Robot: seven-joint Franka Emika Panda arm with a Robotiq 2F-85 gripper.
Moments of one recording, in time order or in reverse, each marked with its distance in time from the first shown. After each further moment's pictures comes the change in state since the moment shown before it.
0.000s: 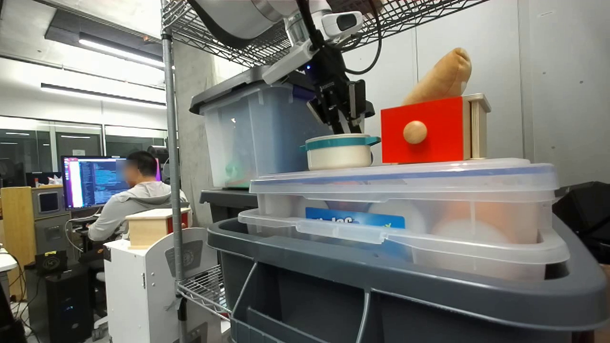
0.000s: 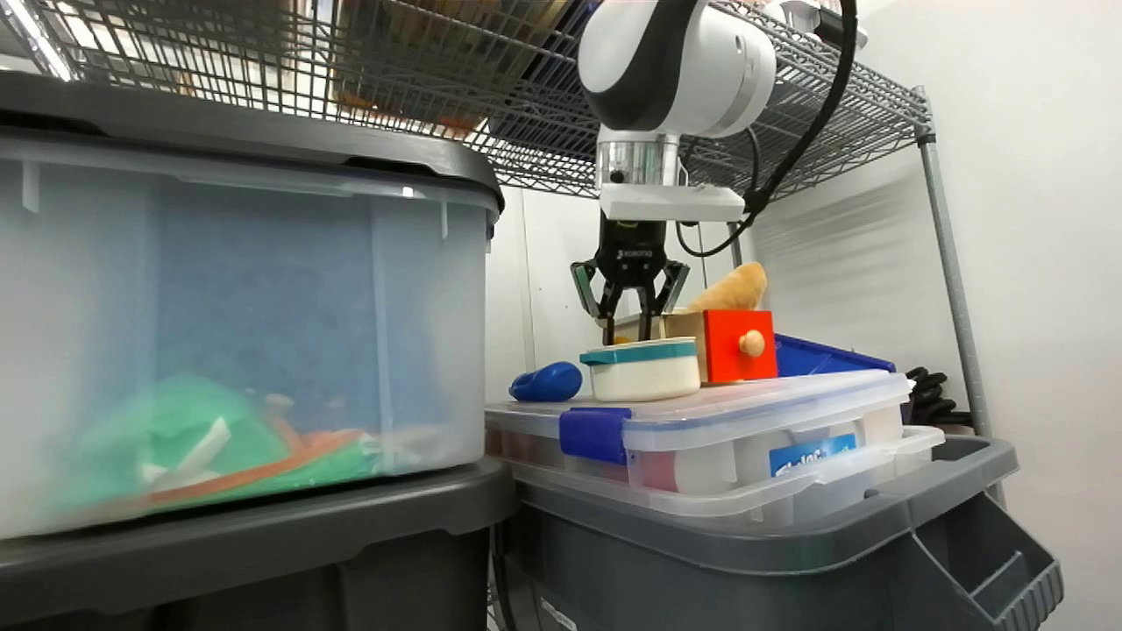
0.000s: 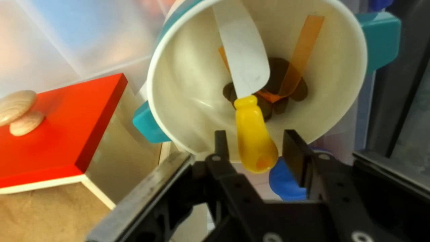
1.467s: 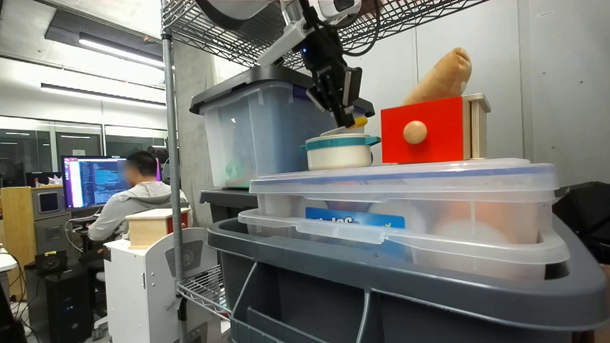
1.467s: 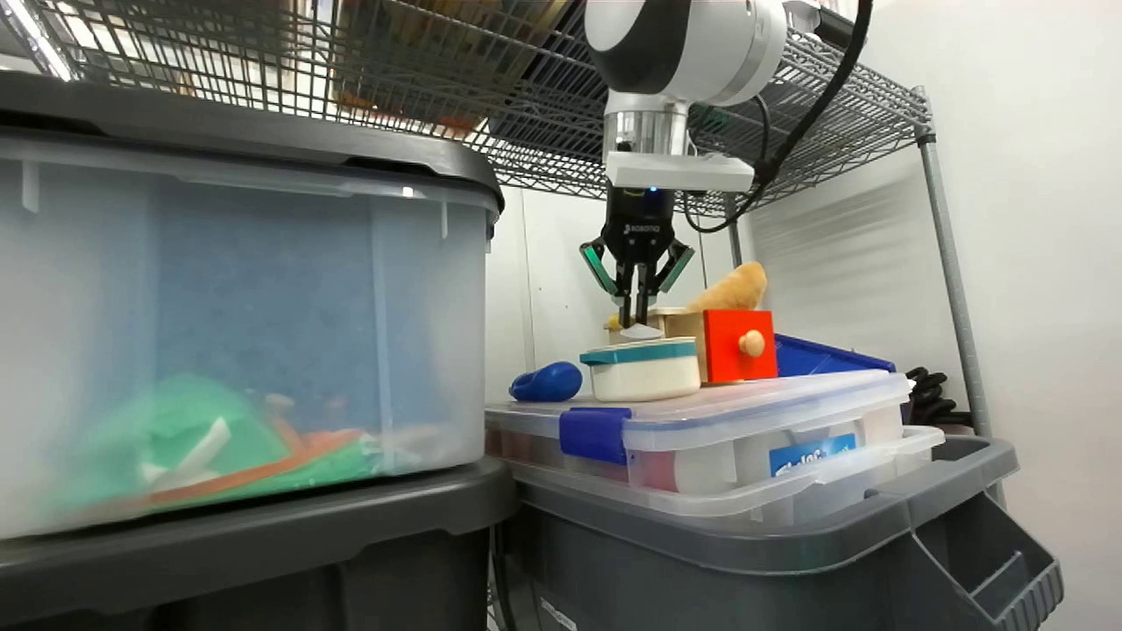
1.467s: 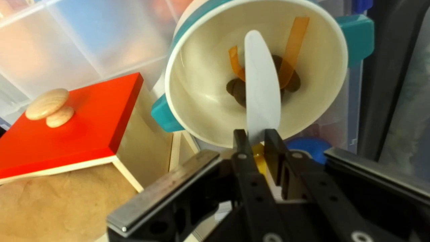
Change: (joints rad) arm -0.002 -0.055 -0.003 -0.010 0.018 -0.049 0.002
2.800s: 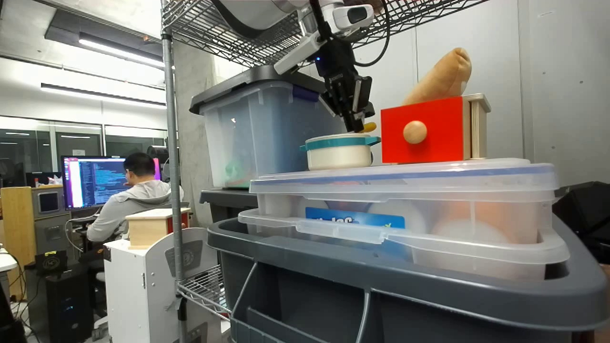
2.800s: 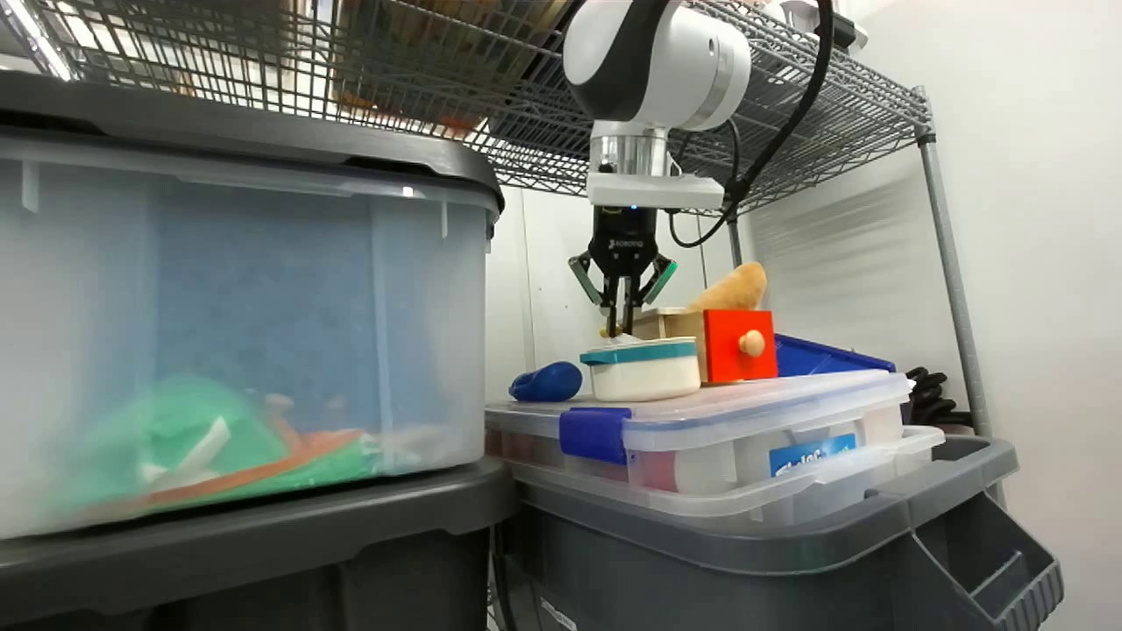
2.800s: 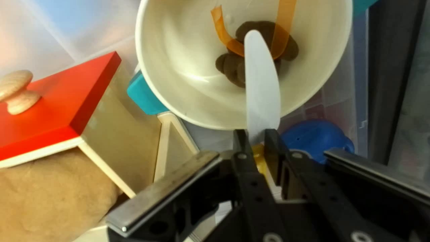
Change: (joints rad) arm -0.004 0.128 -0.006 0.174 0.041 -0.073 0.021
